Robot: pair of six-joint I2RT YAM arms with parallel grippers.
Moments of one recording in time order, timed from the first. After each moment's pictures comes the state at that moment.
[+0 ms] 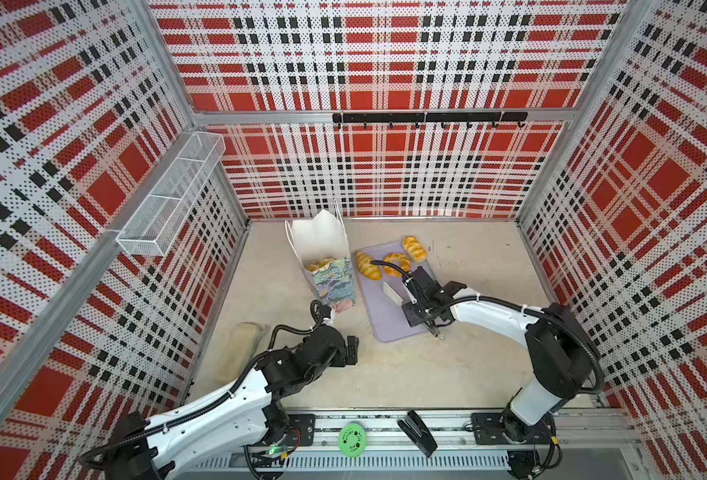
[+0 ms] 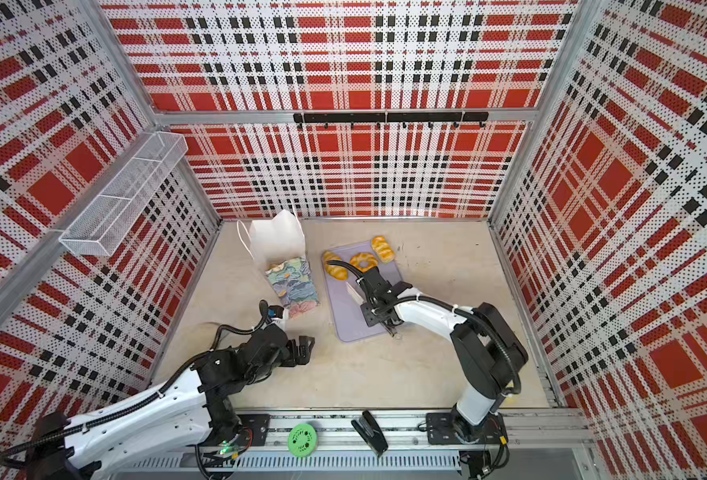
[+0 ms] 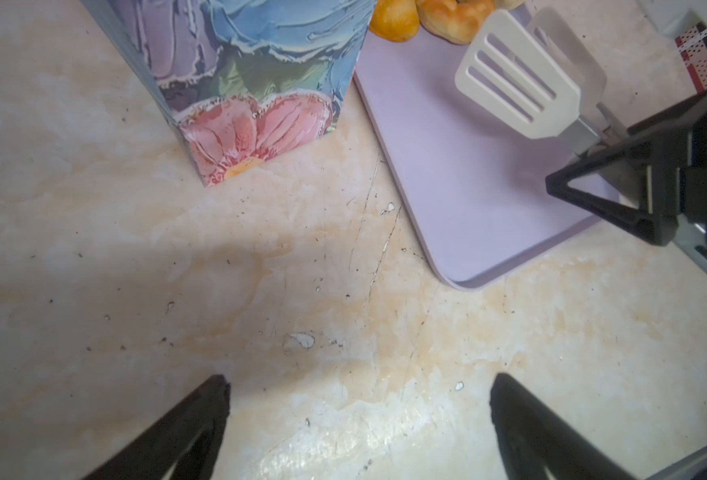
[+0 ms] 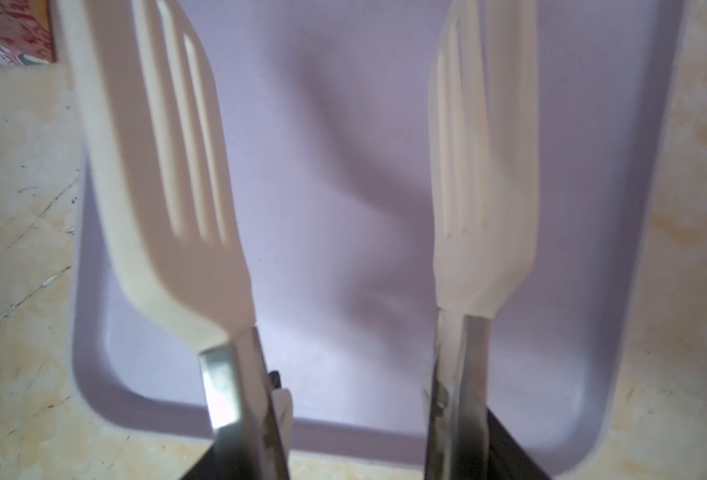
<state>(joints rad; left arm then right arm) -0.91 0.82 0.48 -0.48 -0.31 -0.75 0.71 1.70 1.11 -0.56 0.17 0.22</state>
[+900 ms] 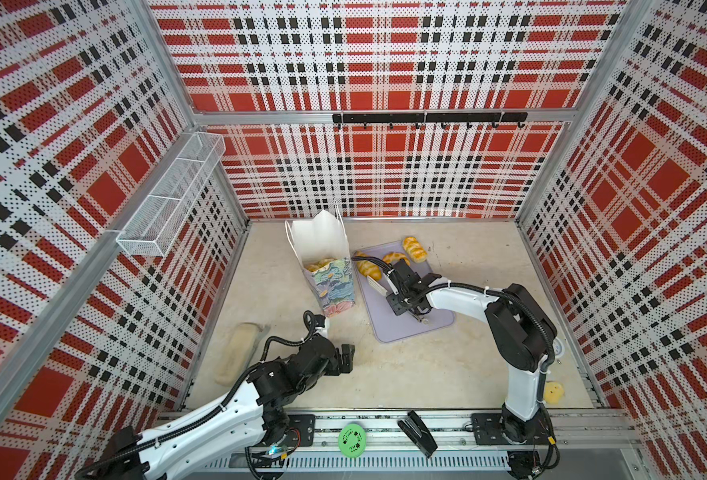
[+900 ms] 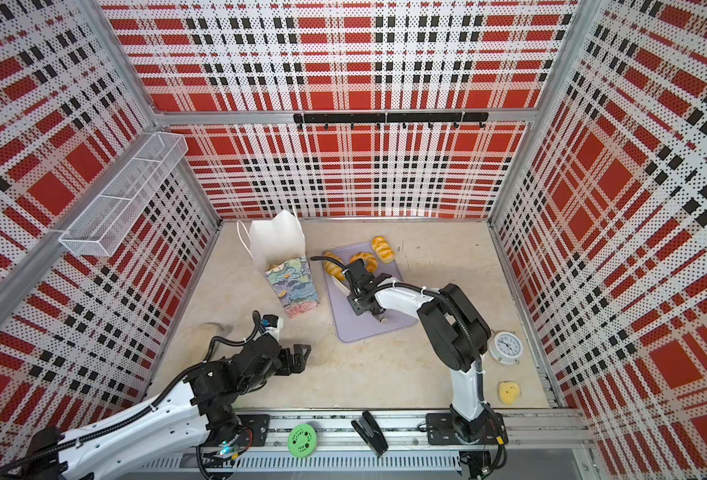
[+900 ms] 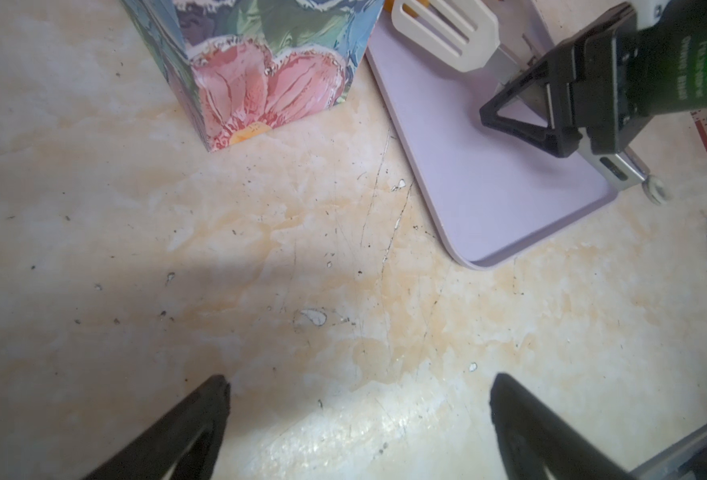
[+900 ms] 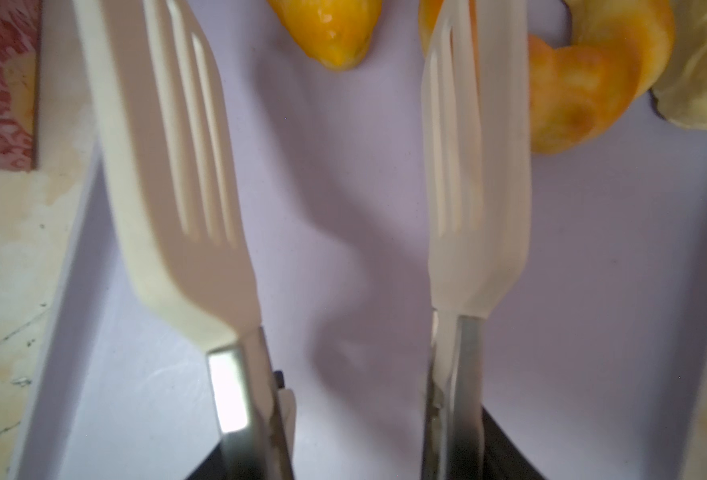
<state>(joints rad) -0.91 0.70 0.36 -0.46 -0.29 -0.78 0.71 1.94 1.29 -0.45 0.20 0.08</state>
